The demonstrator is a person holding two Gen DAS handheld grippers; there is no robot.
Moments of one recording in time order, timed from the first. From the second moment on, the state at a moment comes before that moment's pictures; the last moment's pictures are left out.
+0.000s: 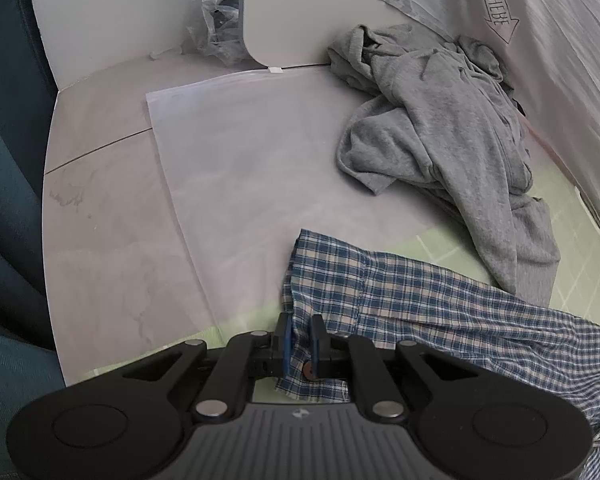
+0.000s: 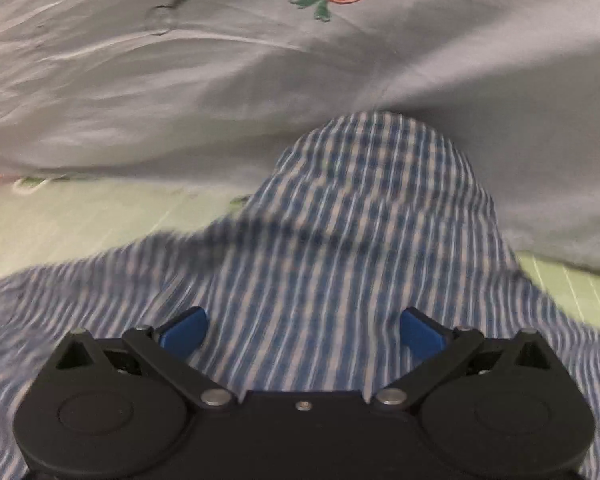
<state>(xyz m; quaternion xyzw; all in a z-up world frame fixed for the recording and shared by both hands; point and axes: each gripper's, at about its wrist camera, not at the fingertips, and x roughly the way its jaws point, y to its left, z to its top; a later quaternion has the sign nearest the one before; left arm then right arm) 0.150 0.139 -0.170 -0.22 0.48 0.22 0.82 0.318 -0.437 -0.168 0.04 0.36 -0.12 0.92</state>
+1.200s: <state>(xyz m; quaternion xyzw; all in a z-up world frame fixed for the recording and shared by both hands) 0.139 0.122 -0.163 -0.23 0.45 0.16 0.85 0.031 -0.446 -0.172 0.12 0.37 -0.29 0.87</state>
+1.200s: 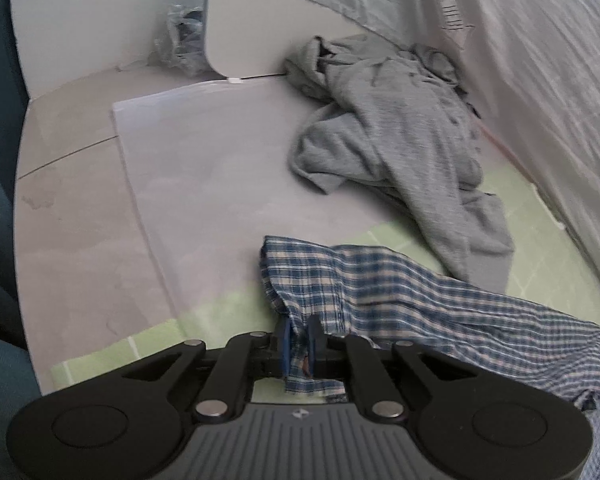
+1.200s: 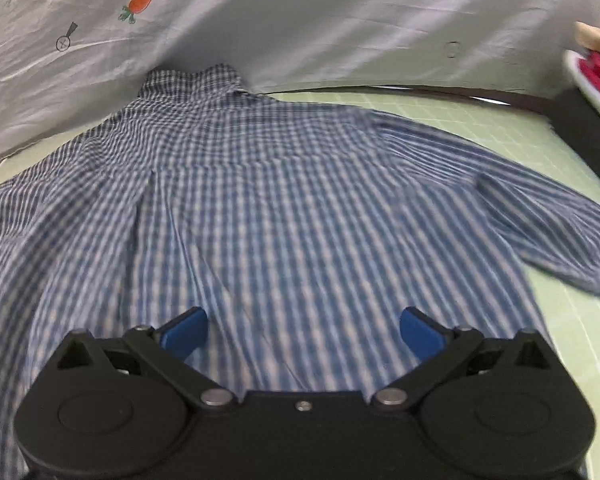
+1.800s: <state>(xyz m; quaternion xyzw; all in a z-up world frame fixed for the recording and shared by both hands) 0.179 -0.076 -0.120 -0.20 0.42 -0.18 0.87 0.017 -0.435 -0.179 0.11 0.32 -0.32 0.88</state>
